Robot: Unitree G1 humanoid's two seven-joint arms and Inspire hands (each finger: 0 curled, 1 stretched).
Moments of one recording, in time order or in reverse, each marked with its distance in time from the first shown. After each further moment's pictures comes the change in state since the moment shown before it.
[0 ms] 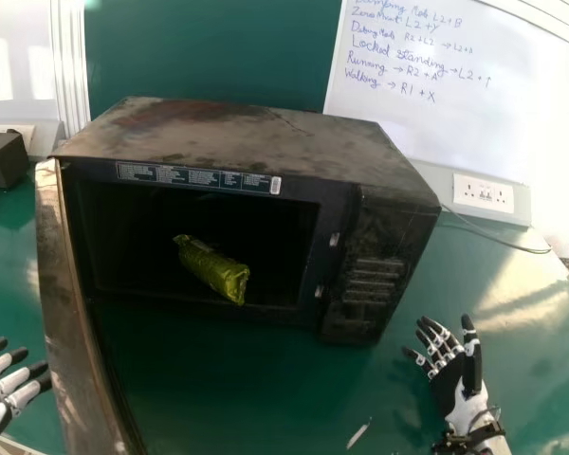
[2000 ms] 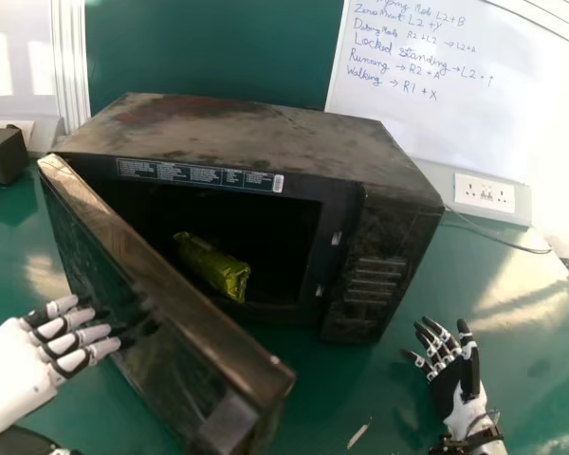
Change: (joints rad) left arm -0.261 0.378 -0.289 -0.102 0.024 0.376 -0.135; right arm 0.035 0.020 0.004 -0.044 -0.001 -0.024 -0.027
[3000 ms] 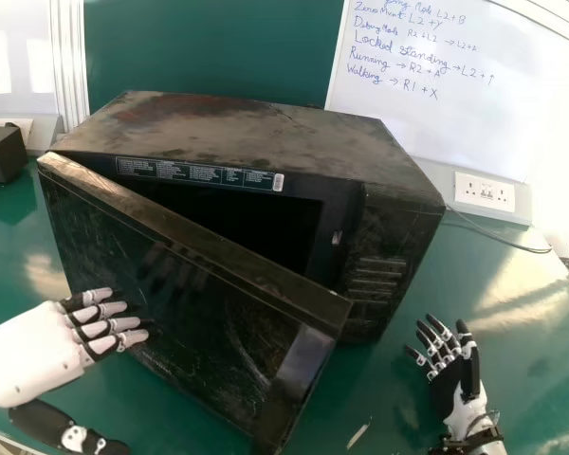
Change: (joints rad) left arm -0.157 0.213 -0.172 0.149 -0.008 0.039 -0.025; right arm 0.000 0.000 0.004 0.006 0.000 -0.014 0.000
